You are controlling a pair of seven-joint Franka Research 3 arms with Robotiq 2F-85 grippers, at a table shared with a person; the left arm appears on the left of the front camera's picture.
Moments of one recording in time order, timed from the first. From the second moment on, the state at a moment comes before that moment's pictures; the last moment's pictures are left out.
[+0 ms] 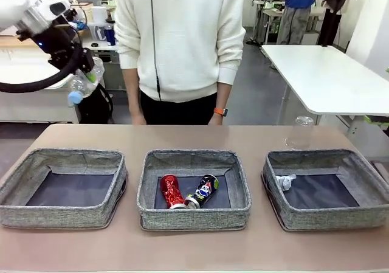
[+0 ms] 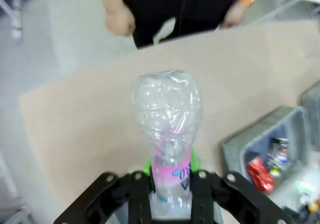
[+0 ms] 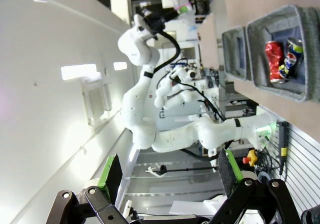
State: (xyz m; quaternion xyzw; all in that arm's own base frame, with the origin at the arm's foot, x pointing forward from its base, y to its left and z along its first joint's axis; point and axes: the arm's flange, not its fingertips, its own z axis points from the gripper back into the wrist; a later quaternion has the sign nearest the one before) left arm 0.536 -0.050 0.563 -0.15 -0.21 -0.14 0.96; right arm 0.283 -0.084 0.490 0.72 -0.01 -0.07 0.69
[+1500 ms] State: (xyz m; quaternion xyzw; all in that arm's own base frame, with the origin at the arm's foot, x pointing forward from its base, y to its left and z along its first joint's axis) left arm 0.351 -0.304 0.726 -0.13 -0.13 -0.05 0.98; right arm 0.283 -0.084 0.490 0.72 -0.01 -0.07 0.69
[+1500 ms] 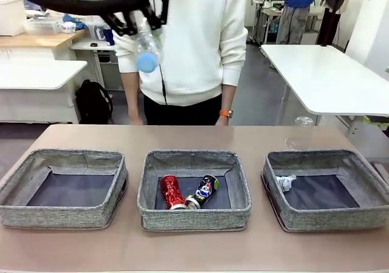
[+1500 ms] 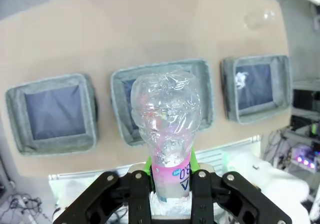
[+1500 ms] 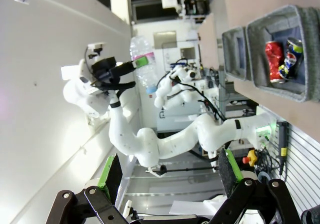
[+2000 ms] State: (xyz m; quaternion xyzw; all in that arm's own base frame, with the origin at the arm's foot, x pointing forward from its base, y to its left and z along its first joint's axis) left arm 0.368 -0.361 0.748 -0.13 -0.11 -0.10 0.98; right arm 0.283 -0.084 0.490 0.72 -0.01 -0.07 0.69
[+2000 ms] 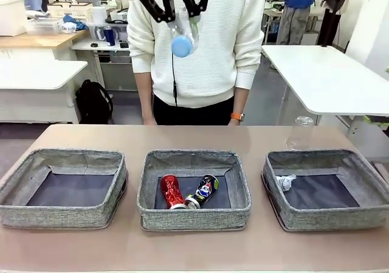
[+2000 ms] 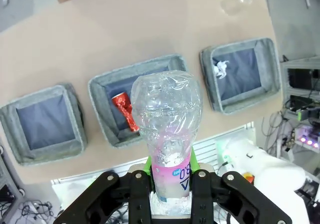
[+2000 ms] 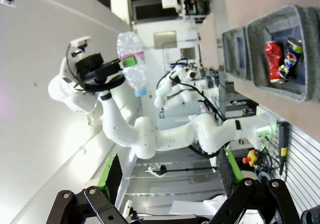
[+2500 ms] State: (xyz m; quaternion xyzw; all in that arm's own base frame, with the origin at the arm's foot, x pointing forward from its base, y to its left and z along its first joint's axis) left arm 0.379 -0.368 0.760 -0.14 -0.11 -0.10 0.98; right arm 0.283 -0.084 0.490 0.72 -0.01 -0.07 0.69
